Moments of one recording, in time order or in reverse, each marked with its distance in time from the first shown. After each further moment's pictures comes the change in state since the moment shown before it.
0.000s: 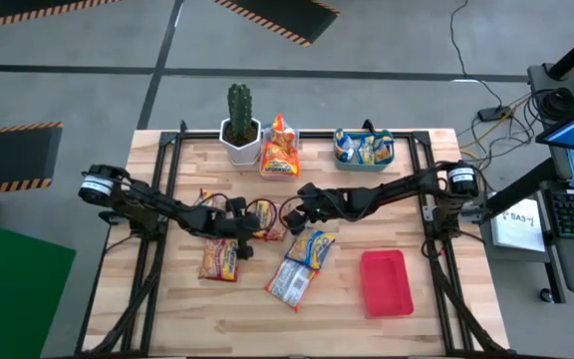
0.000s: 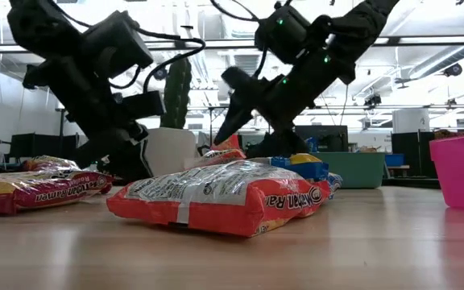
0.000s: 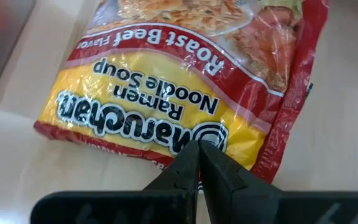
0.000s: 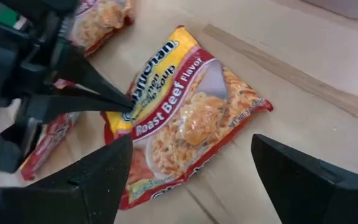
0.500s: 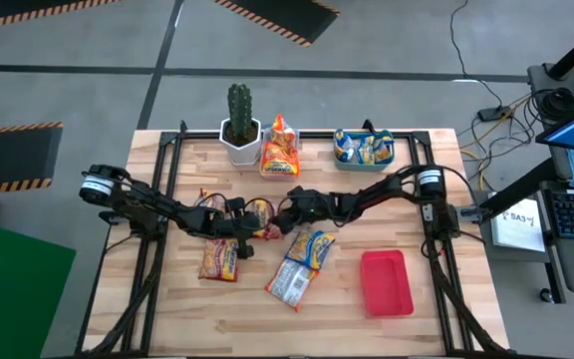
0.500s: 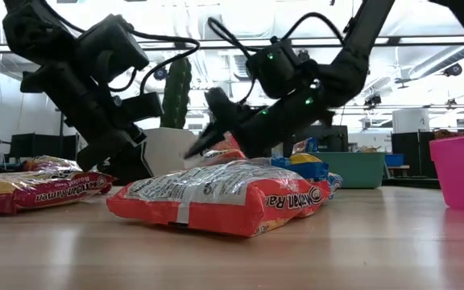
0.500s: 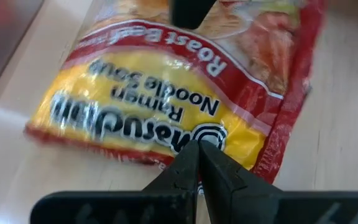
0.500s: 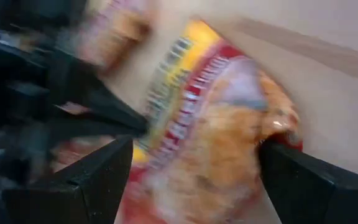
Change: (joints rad) left arm 0.001 0.002 -0.045 0.102 -0.011 -0.026; right arm -0.026 0.241 0.000 0.433 -0.119 0.072
